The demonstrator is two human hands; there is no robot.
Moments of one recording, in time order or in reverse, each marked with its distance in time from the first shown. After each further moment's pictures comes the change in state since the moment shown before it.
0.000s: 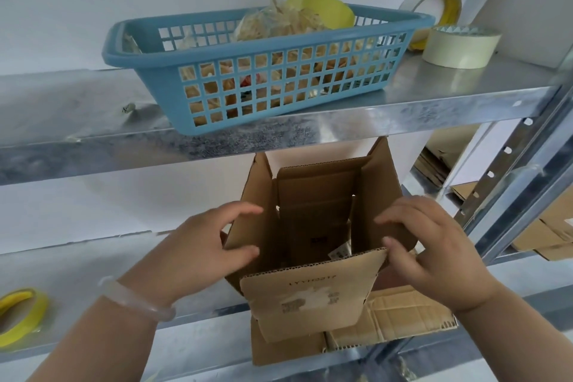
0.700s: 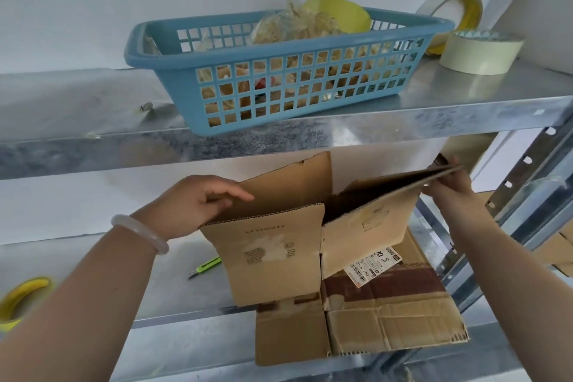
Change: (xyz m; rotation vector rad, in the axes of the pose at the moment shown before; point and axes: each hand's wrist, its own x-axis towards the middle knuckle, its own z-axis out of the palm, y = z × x) left_hand 0.051 -0.052 -0.036 0.011 0.067 0.199; right_hand 0.039 0.089 0.021 0.778 0.178 0.937
